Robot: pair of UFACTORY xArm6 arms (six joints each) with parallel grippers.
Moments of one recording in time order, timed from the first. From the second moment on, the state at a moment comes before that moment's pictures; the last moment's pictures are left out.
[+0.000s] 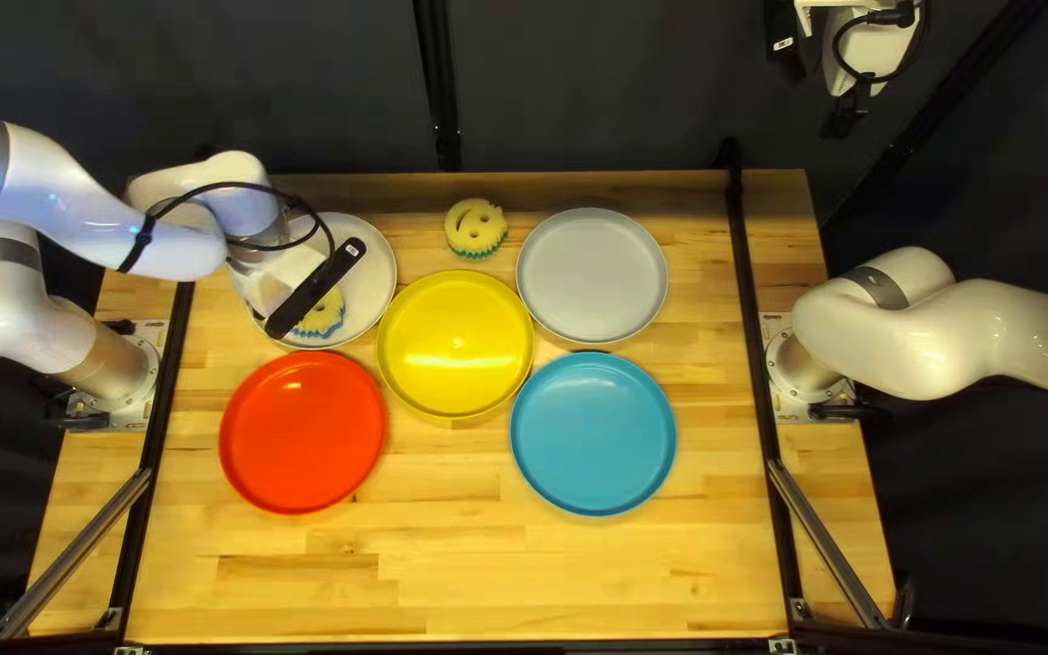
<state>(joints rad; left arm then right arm) 0.42 -0.33 -0.30 -0.22 0.78 1.15 -1.10 -0.78 -0.91 -0.08 1.78 -1.00</state>
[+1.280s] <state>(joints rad) 0.42 -0.21 -0.39 -0.31 0.75 1.28 -1.10 -0.78 -0.91 -0.08 1.78 -1.00</state>
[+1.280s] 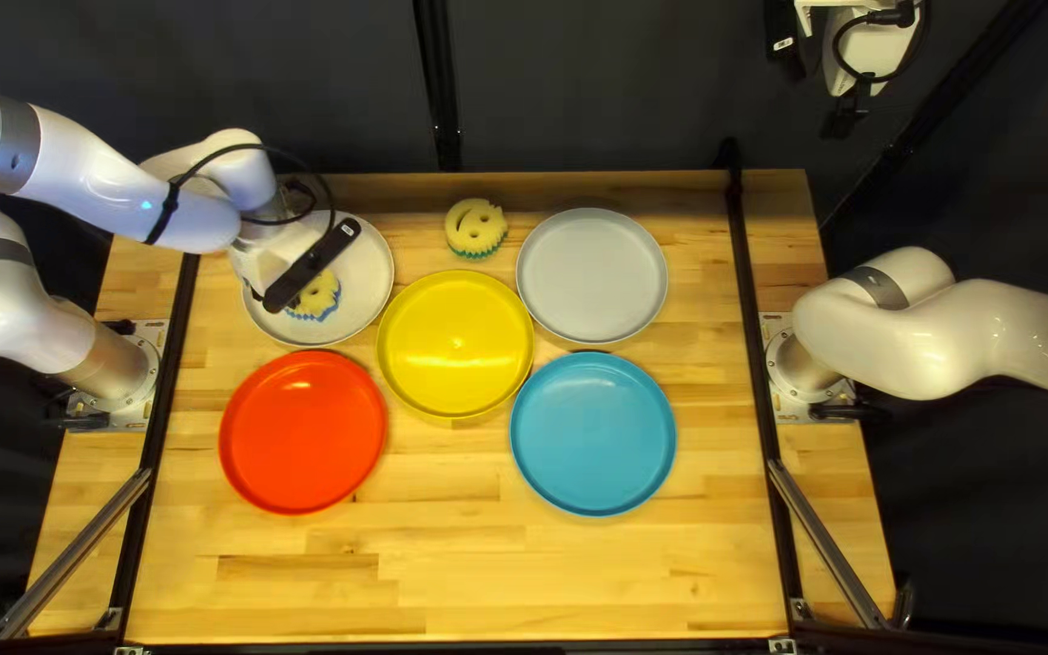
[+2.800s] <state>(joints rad) 0.10 -0.23 -0.68 0.00 0.90 0.75 -1.10 -0.78 -0.91 -0.08 1.78 -1.00</state>
